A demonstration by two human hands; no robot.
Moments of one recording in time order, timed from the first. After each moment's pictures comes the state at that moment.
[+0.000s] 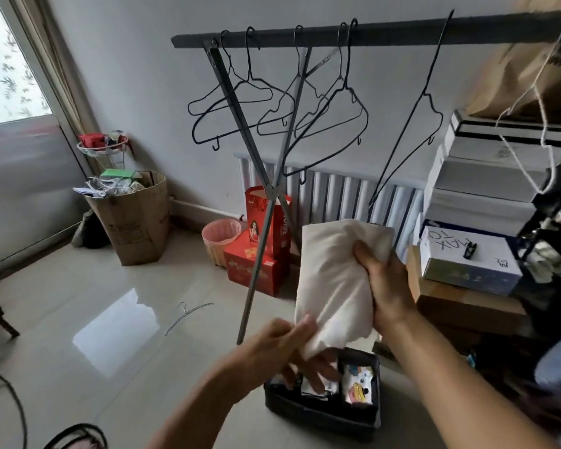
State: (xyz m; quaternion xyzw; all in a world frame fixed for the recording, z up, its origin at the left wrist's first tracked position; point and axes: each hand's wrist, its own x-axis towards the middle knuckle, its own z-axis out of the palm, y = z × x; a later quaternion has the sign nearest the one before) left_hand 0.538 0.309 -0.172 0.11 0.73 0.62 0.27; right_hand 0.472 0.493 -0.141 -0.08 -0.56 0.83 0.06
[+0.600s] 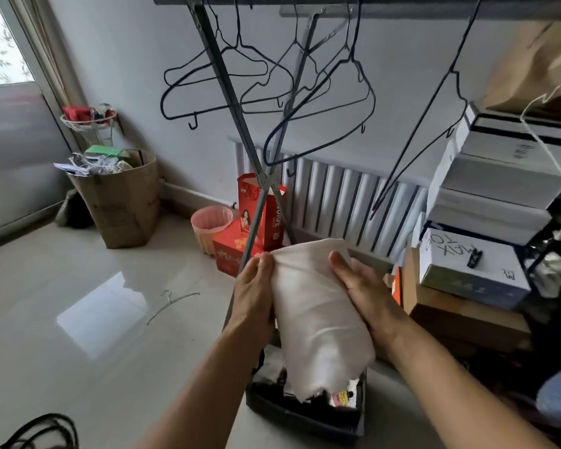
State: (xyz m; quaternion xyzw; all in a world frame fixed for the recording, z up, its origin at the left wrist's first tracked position) left_hand 0.429 0.353 -0.198 -0.16 0.55 0.82 -0.05; right_hand 0.419 0.510 -0.175 -0.02 -0.65 0.75 -0.11
